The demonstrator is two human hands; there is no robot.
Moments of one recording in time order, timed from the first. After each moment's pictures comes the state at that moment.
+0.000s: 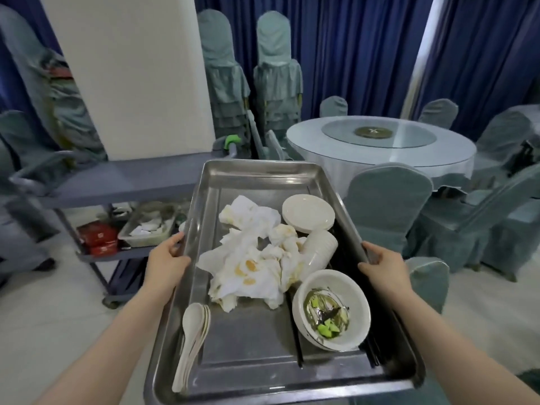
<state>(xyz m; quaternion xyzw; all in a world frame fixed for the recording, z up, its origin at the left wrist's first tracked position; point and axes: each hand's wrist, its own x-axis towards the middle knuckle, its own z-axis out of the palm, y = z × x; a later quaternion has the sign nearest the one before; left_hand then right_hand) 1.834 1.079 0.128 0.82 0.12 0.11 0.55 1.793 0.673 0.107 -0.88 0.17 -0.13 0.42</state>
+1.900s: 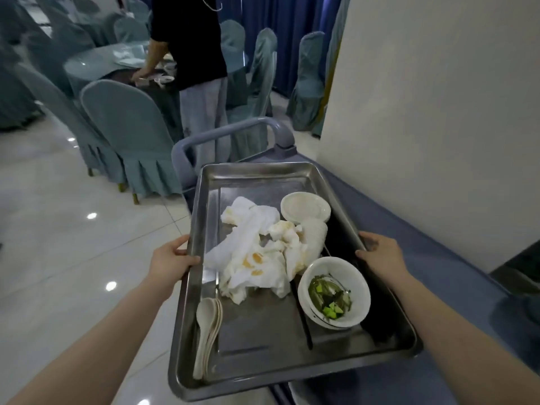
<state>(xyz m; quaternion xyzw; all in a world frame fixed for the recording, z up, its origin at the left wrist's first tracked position) 2.428 1.519 0.039 0.54 0.60 0.26 0.53 2.800 1.321 0.031 -0.88 -0.31 0.16 0.32</state>
